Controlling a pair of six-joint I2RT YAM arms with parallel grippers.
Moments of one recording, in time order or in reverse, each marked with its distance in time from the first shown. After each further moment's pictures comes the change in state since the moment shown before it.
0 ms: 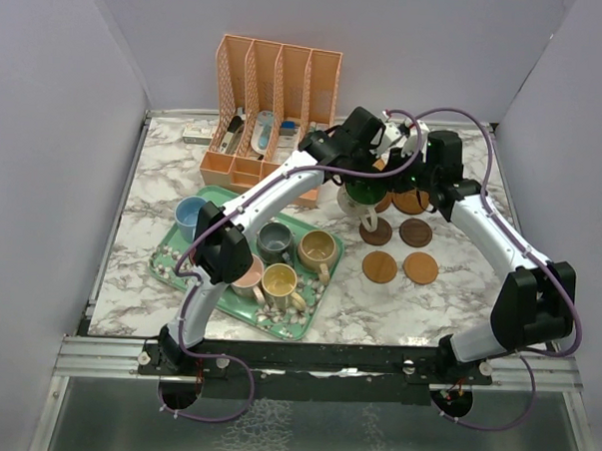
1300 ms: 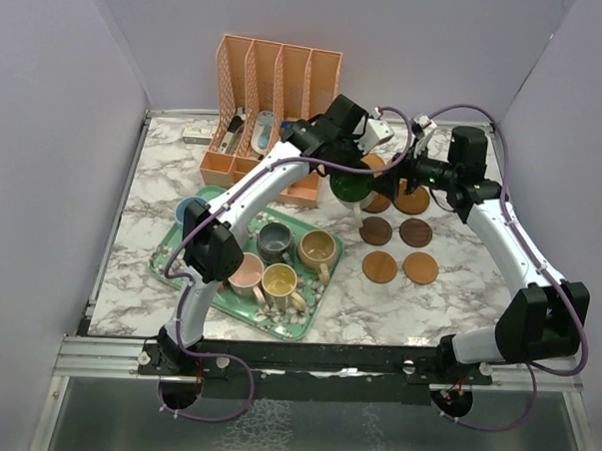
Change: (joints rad) left arm 0.079 -0.051 -0.010 -0.080 0.120 0.197; right arm -0.080 -0.097 0.009 -0.032 -0.497 -0.114
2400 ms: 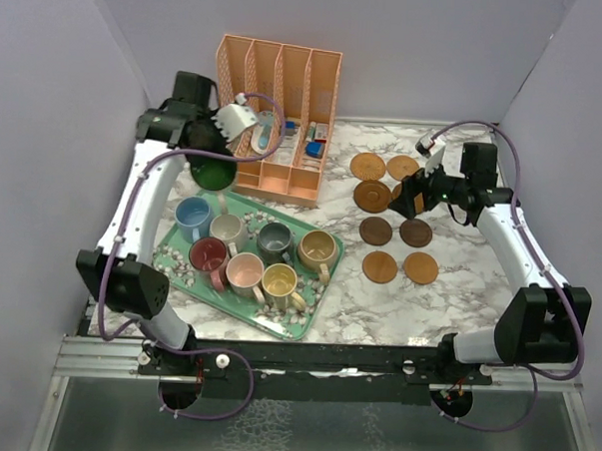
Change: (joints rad) left arm 0.592 -0.570 -0.464 -0.172 -0.058 0.465; right arm -0.116 0.000 -0.064 -0.220 0.172 -0.304
